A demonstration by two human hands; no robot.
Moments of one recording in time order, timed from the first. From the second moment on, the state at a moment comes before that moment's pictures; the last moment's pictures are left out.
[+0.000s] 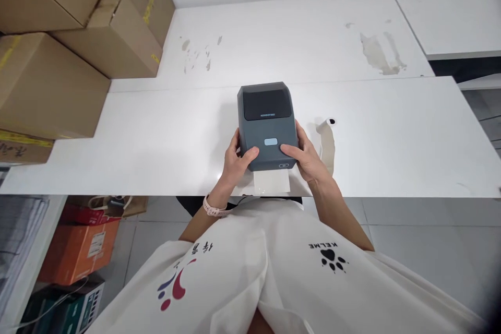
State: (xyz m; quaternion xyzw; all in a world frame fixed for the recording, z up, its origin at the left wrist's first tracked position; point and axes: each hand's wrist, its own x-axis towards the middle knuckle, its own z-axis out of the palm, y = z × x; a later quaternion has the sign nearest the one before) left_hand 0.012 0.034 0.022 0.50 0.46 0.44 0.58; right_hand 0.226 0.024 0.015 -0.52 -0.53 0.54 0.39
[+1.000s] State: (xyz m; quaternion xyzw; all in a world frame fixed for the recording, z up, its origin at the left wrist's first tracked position) left_hand -0.006 -0.025 0.008 0.49 0.53 0.40 0.57; right_hand 0.211 0.035 0.035 -0.56 -0.51 0.46 0.46
